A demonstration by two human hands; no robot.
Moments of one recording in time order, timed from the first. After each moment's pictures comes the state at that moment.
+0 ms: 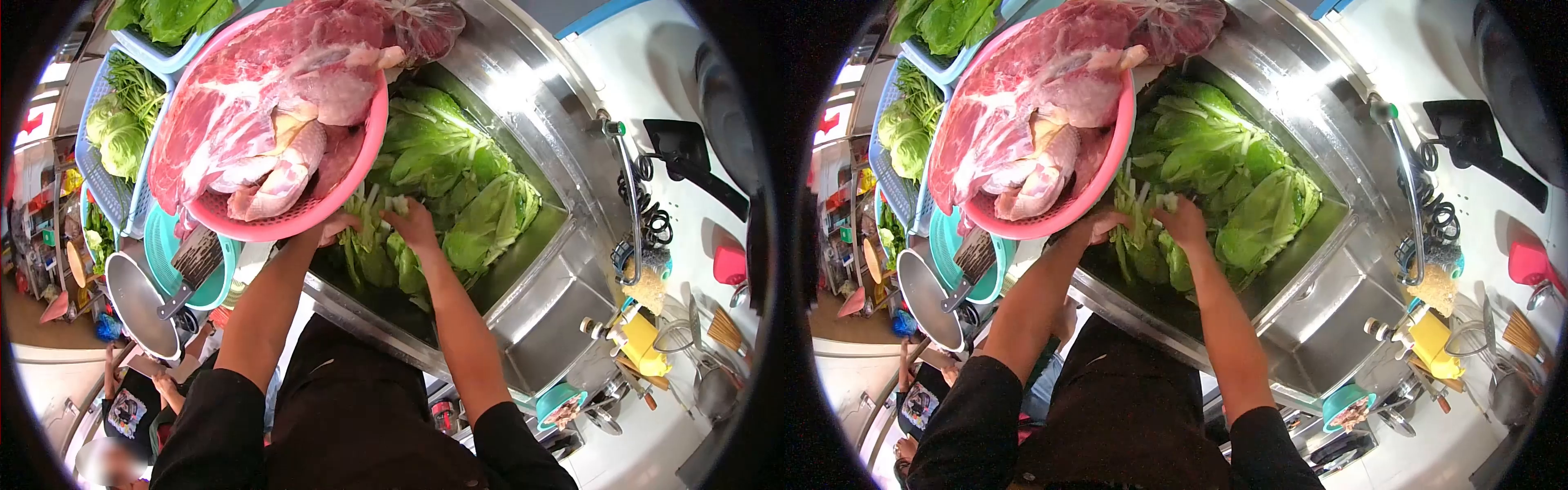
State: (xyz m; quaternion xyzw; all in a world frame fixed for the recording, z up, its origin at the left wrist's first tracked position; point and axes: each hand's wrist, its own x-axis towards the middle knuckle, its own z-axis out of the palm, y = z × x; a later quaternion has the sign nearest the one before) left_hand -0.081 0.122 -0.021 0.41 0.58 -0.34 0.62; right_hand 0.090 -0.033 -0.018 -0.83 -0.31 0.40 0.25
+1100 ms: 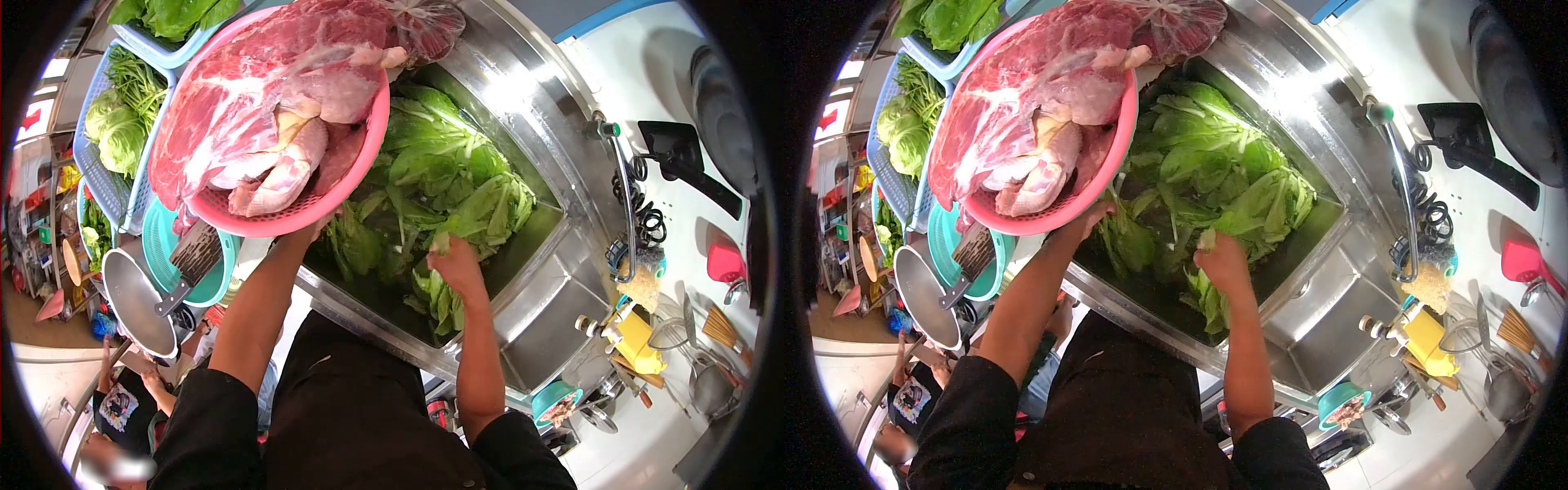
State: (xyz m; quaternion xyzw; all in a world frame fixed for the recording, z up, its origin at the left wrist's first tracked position) left_hand -0.100 0.113 -0.012 0.42 0.59 0.05 0.68; right_hand 0.131 -0.105 0.086 -0.81 -0.24 0.49 0.22
